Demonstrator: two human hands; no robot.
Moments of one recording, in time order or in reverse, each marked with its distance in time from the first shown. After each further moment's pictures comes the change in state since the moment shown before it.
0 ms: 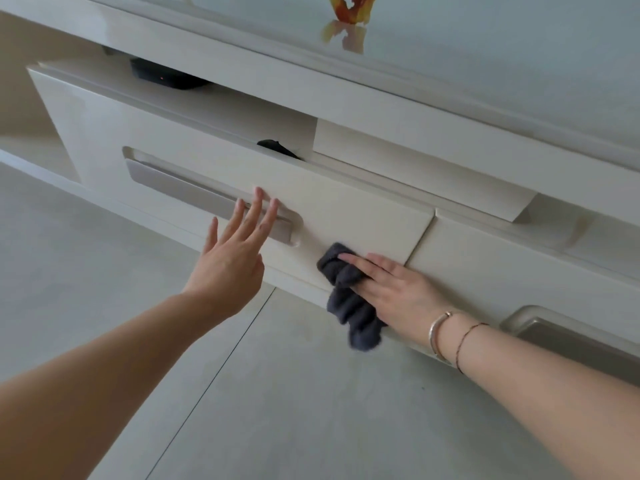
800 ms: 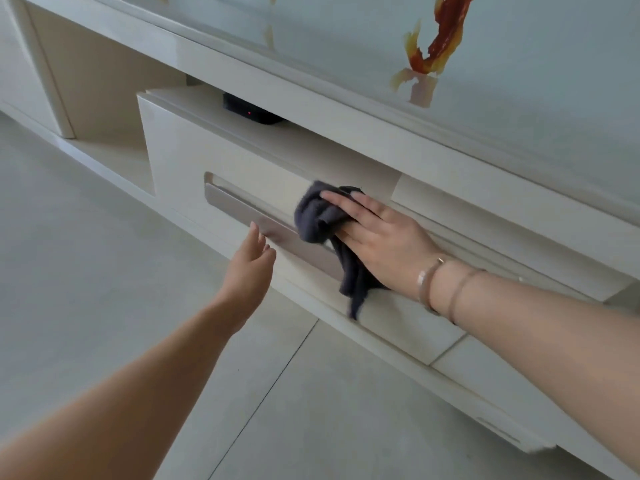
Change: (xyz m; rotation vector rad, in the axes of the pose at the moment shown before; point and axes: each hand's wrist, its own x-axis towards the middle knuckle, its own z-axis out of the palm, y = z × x) left_hand 0.012 -0.042 -0.033 -1.101 0.124 -0.636; right_hand 0.137 0.069 -0.087 -0.276 0.312 0.056
